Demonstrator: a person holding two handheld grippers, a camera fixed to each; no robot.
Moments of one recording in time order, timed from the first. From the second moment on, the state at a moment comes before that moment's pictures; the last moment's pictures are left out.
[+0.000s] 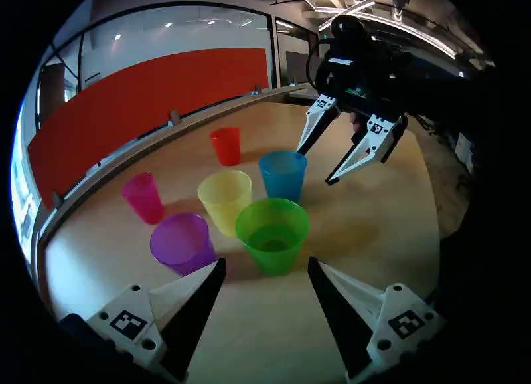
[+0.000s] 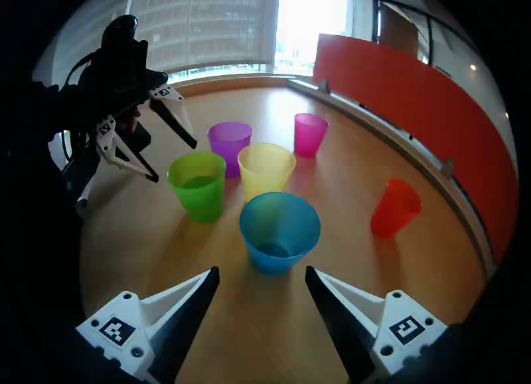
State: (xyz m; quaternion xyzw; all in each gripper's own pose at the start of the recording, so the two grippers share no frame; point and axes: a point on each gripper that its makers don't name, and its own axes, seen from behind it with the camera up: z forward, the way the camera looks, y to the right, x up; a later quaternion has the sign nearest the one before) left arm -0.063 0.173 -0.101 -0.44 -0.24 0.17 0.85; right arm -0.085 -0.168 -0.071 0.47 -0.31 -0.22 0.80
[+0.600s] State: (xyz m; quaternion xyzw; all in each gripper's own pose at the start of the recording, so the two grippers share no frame) left arm -0.039 0.103 -0.085 -0.33 -0.24 0.13 0.90; right arm -0.072 -0.135 -0.081 0.39 -0.31 -0.17 0.85
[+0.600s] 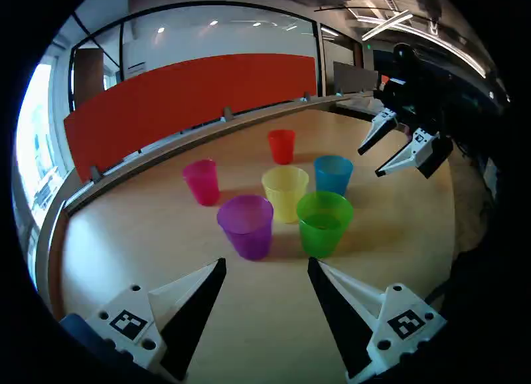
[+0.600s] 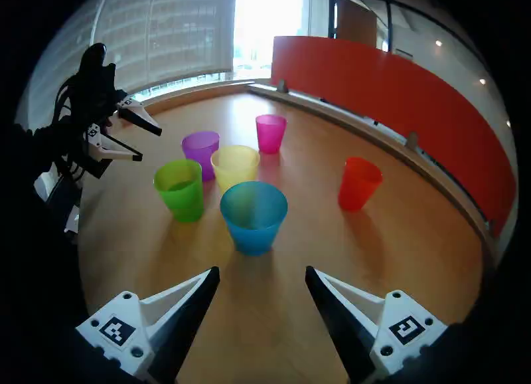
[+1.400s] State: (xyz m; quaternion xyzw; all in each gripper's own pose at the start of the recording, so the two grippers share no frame) left arm 0.003 0.037 -0.053 -0.21 -0.19 0.05 0.96; right arm -0.030 -0.097 -0.058 0.24 -0.28 -0.10 0.92
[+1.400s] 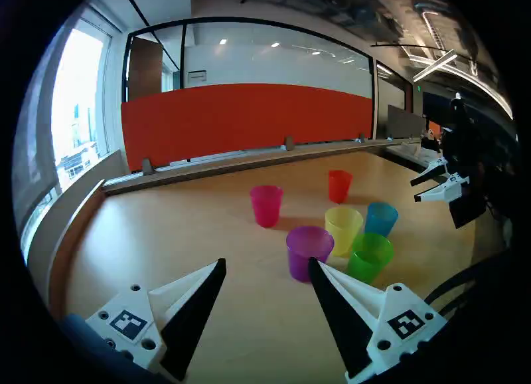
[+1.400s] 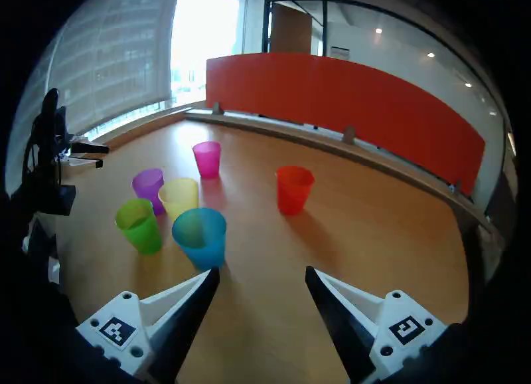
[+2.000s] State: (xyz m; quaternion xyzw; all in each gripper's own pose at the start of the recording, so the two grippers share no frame) left arm 0.040 -0.006 -0.033 -0.12 -0.13 0.02 0.98; right arm 0.011 -0.068 -0.028 0.15 -0.19 -0.06 0.97
